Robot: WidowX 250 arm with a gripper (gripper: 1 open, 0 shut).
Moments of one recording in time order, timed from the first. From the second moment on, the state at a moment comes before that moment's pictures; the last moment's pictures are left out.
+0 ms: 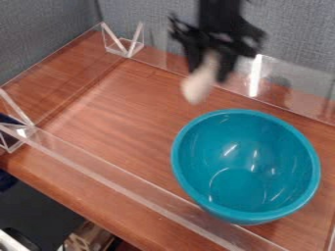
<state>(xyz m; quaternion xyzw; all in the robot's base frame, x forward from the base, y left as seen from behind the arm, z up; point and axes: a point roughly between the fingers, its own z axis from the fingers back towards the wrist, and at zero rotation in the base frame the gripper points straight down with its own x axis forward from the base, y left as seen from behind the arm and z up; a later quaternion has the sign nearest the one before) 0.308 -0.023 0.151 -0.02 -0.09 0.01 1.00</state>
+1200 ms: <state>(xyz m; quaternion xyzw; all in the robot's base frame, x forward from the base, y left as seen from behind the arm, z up) 0.348 0.029 0.102 0.01 -0.09 -0.01 1.00</state>
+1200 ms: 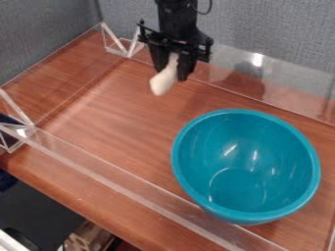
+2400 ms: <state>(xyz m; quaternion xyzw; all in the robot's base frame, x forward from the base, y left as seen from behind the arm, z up) 0.376 0.026 0.084 0.02 -0.11 -0.03 0.99</state>
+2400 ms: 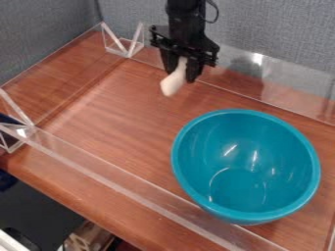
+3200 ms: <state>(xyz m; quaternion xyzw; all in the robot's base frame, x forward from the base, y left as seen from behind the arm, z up) 0.321 0.092 0.086 0.02 -0.09 0.02 1.00</state>
